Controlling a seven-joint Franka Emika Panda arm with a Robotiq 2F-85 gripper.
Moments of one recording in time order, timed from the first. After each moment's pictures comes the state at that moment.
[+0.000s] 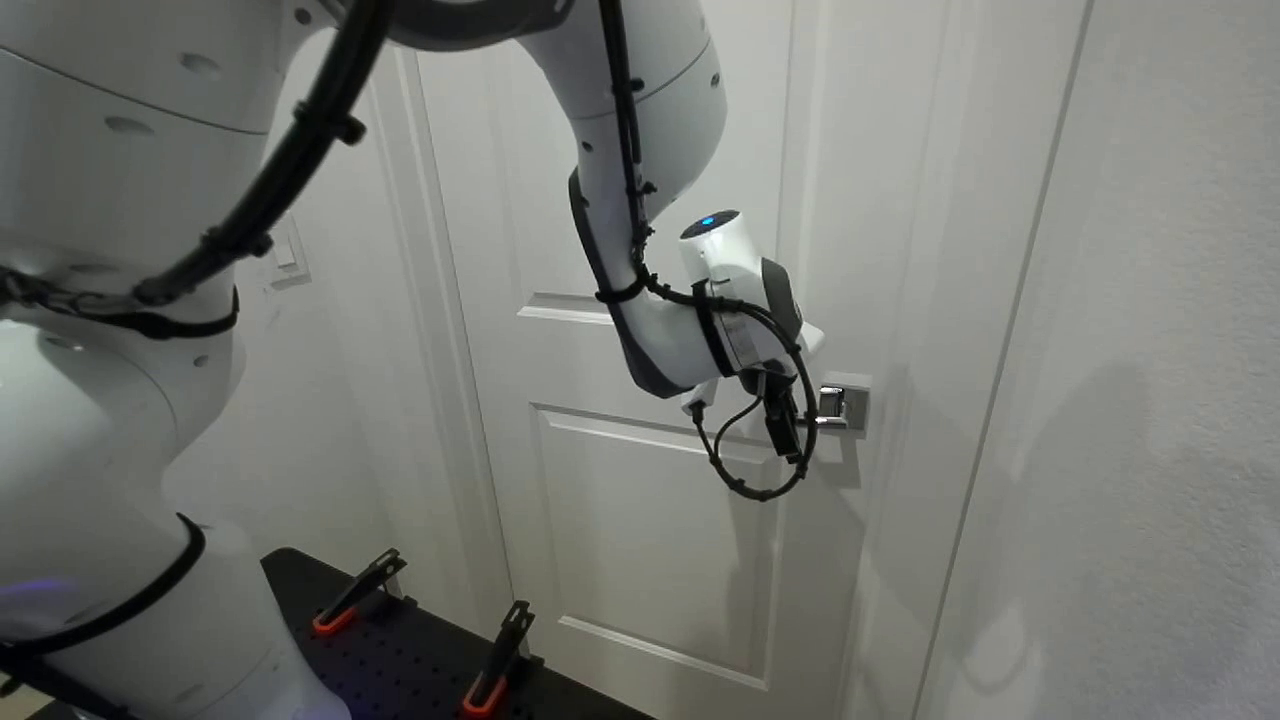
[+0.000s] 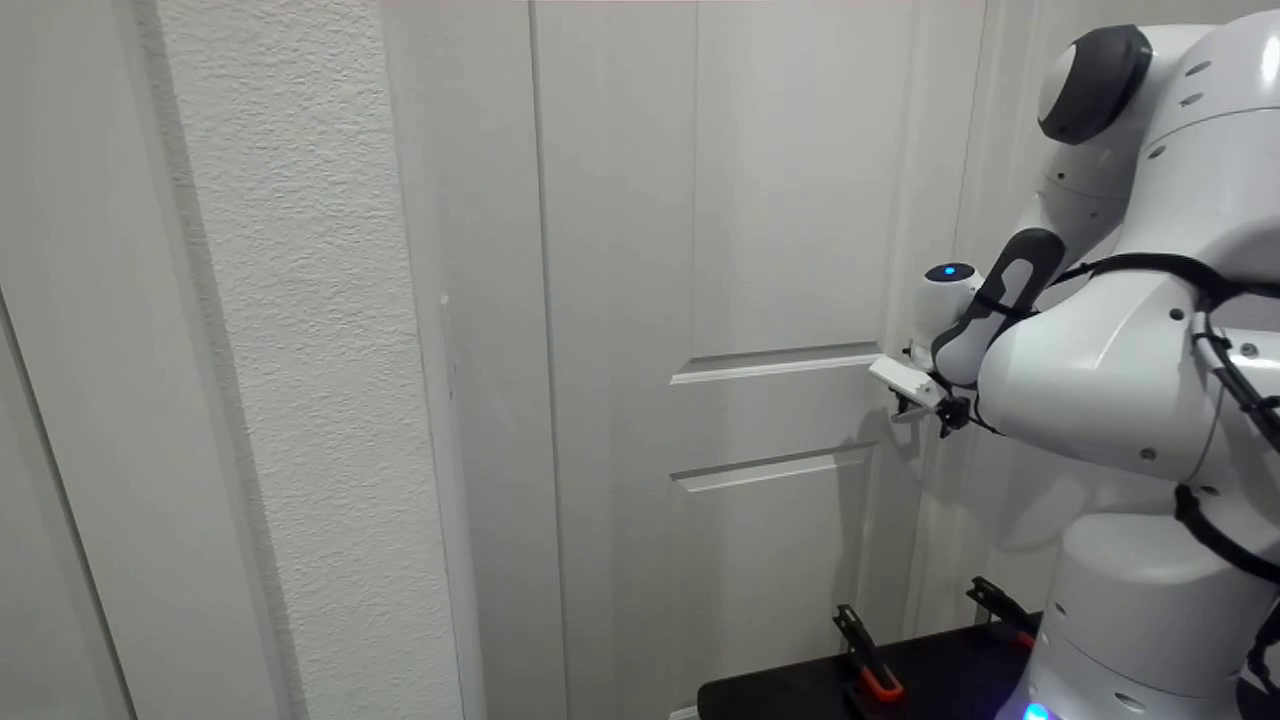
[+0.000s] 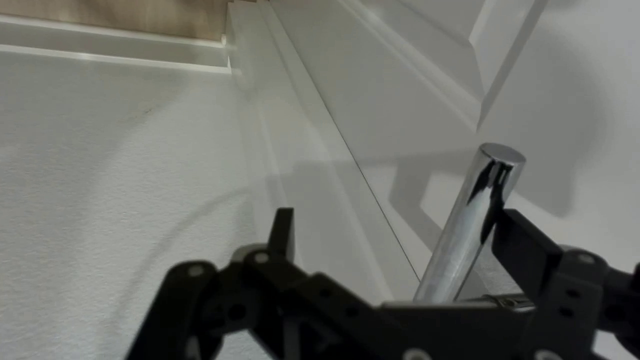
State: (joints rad) arm -0.93 0.52 0.34 -2.10 -1.09 2.94 1.68
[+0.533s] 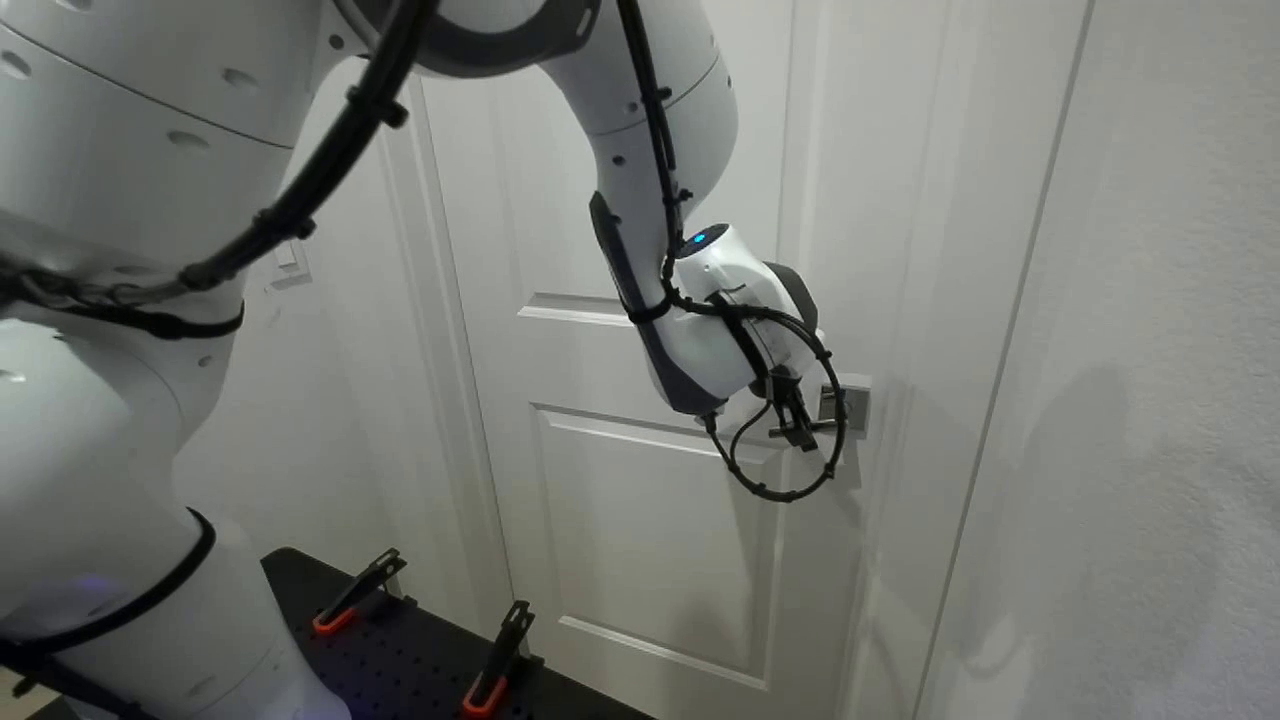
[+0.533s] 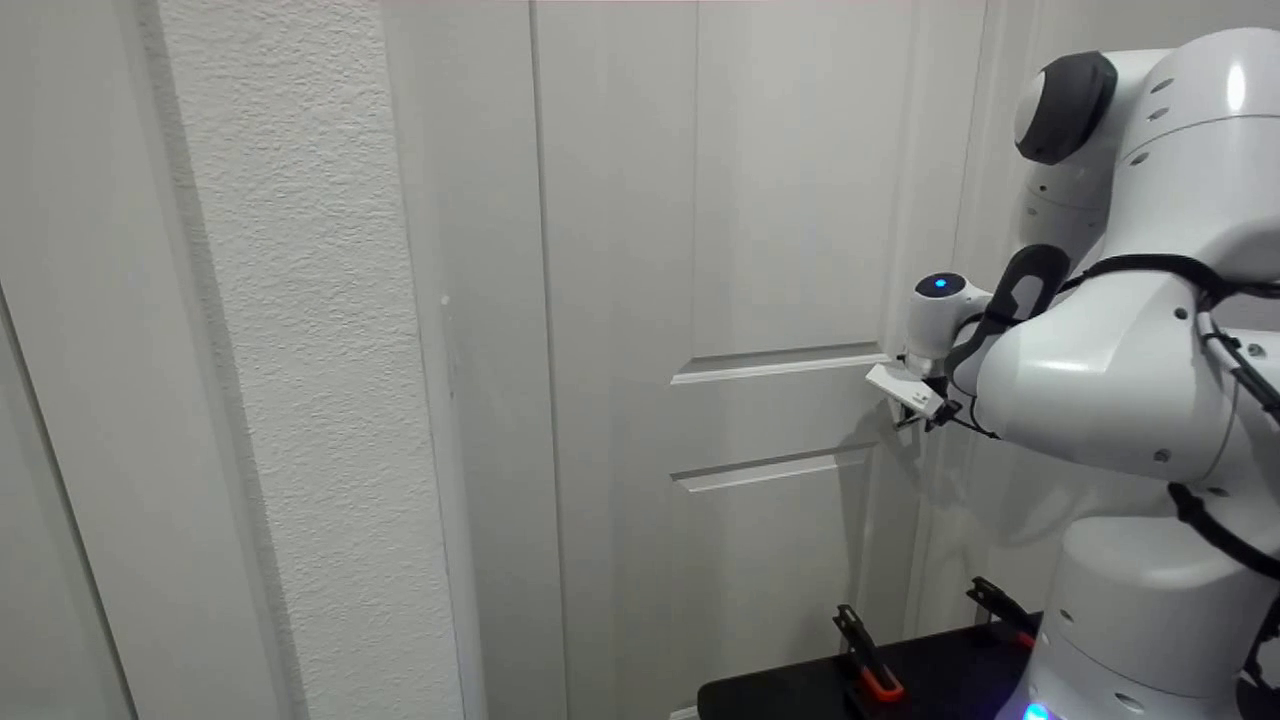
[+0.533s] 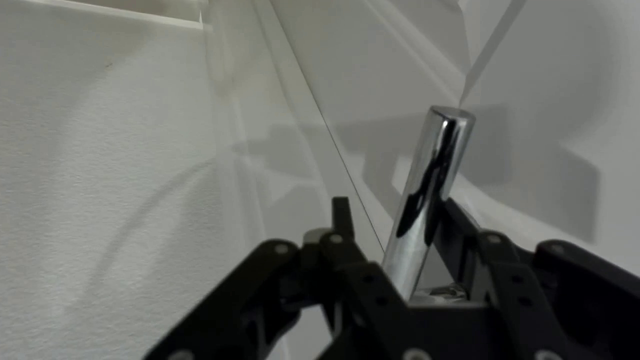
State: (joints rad) arm -0.81 0.57 0.21 -2.00 -1.34 2.99 1.90
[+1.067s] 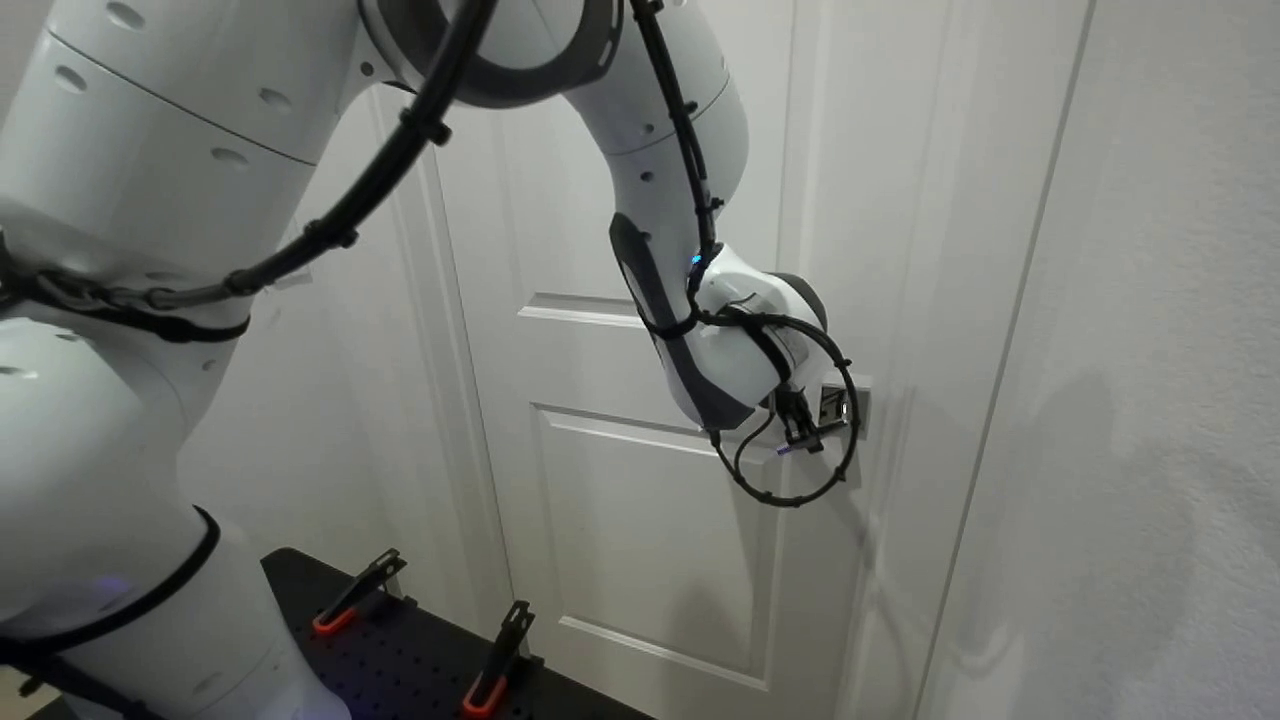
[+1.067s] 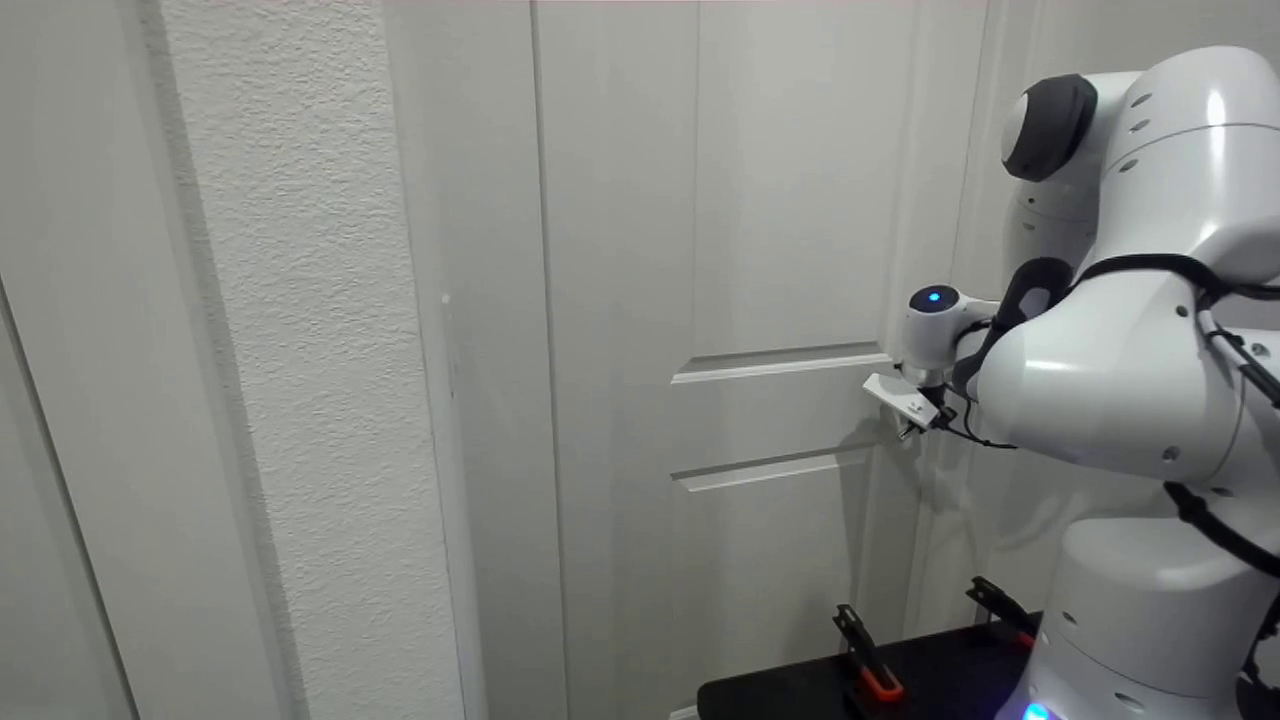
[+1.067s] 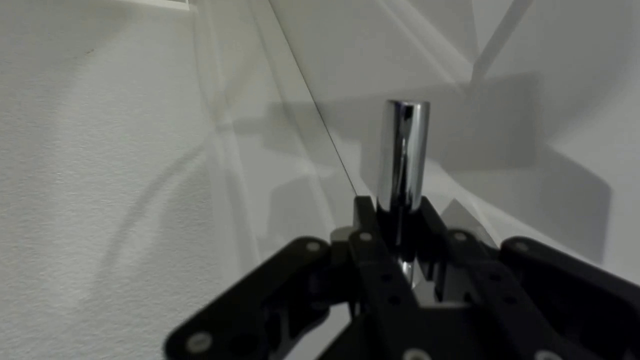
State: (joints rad) arm -0.75 0.63 0.15 -1.93 -1.53 3.00 2.11
